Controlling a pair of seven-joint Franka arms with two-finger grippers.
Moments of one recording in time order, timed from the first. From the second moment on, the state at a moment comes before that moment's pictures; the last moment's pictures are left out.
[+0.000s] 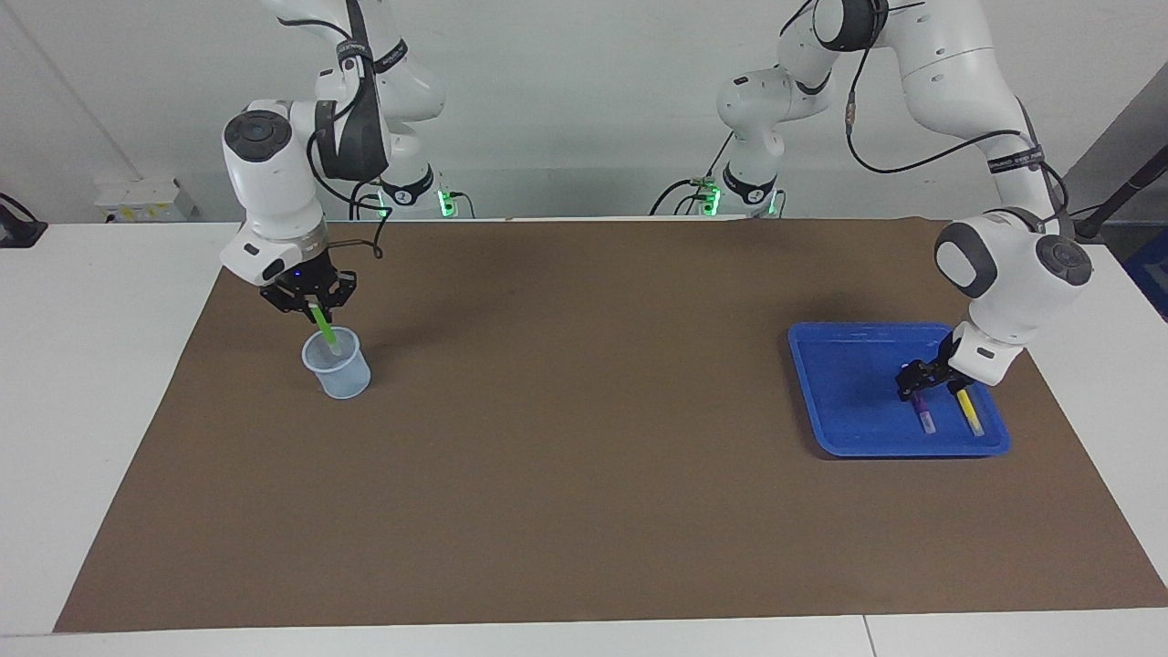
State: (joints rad) left arm 0.19 0.37 0.00 -1.87 -0.01 2.27 0.15; right arm 0.00 -0.11 -0.01 -2.23 -0.19 2.13 -0.10
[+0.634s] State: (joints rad) left arm 0.19 0.41 -0.01 -1.87 -0.01 2.32 0.15; right arm -0.01 -0.05 -0.01 -2.25 -0.20 2.21 -0.10
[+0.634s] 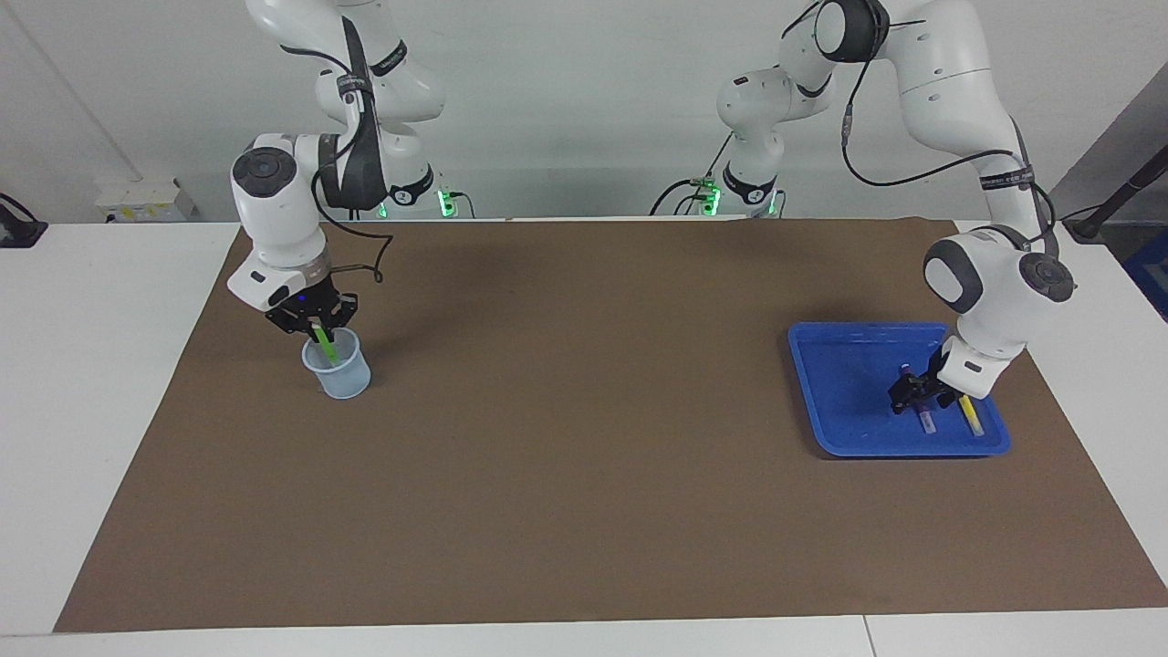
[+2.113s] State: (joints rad) left arm 0.19 0.40 -0.01 -1.82 -0.05 2.18 0.14; right arm -0.01 -0.05 0.00 -2.02 -0.10 1.87 -0.10
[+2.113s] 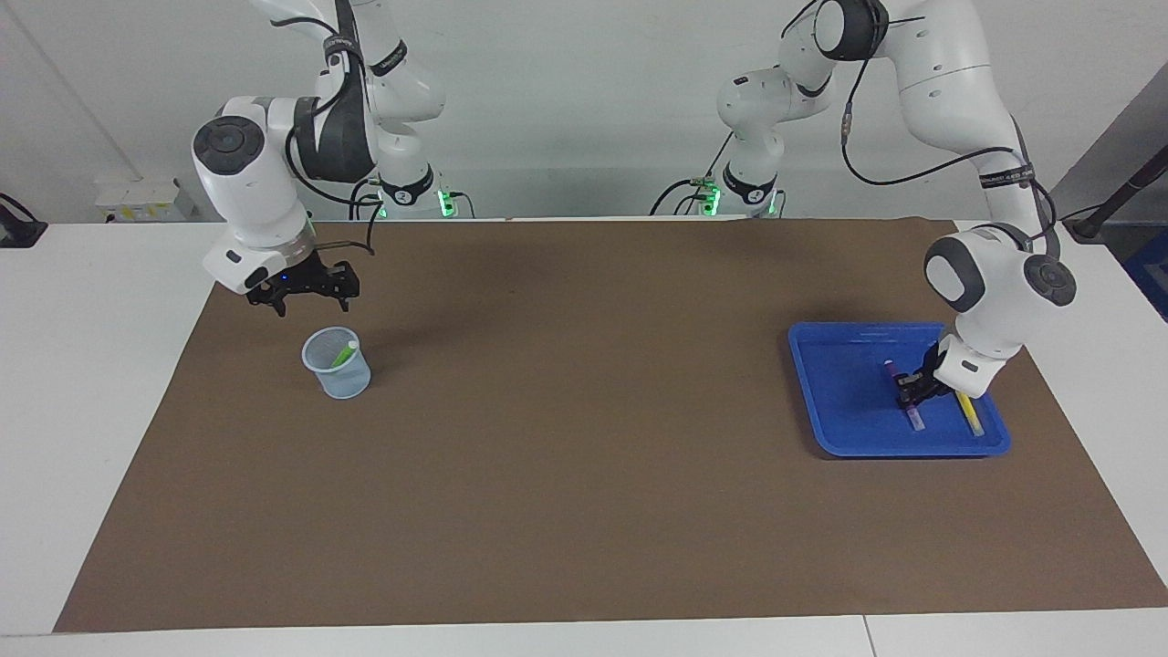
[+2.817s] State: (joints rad) left arm 0.17 0.29 -0.03 -1.69 -0.21 1.91 -0.32; right arm -0.01 -0.06 0.00 -1.88 0.15 1.71 -0.10
